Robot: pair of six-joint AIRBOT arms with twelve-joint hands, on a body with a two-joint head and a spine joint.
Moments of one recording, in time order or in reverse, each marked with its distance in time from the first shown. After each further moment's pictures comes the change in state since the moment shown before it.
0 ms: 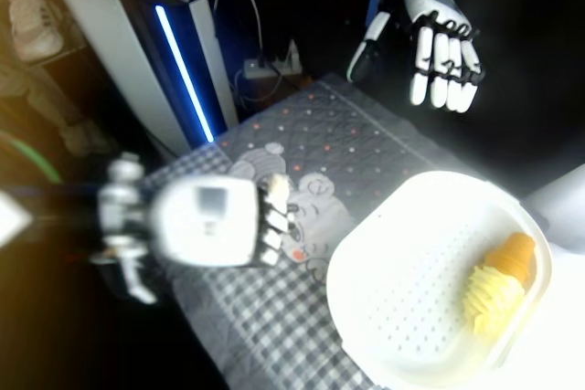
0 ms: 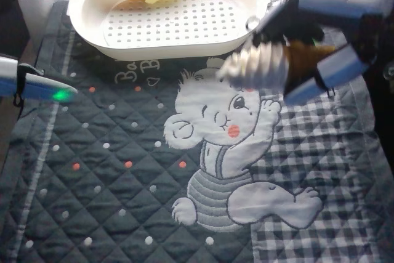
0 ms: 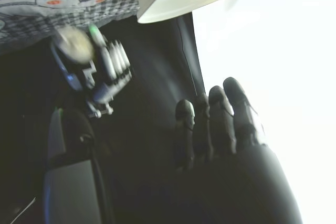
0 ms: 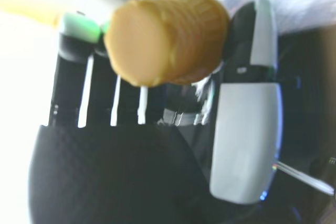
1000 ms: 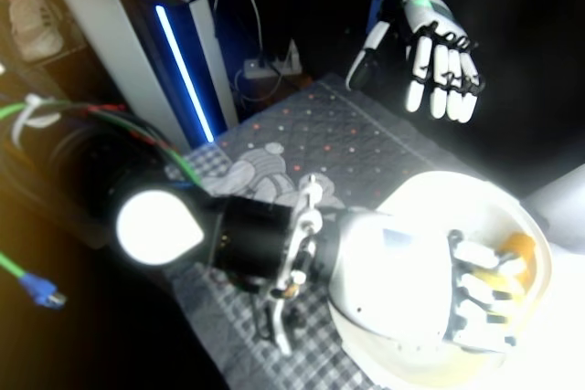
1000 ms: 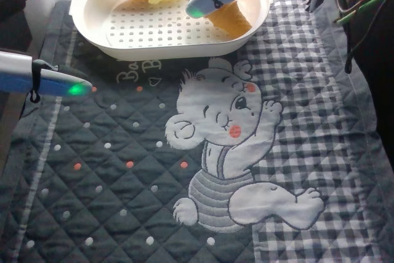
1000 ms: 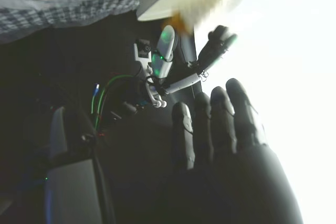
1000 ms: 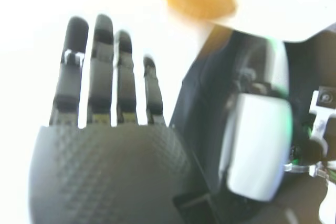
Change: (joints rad) left arm 0.014 -0.052 0.036 -0.026 -0.043 -0.007; right arm 0.260 -0.525 0.534 -0.120 -0.404 -0.099
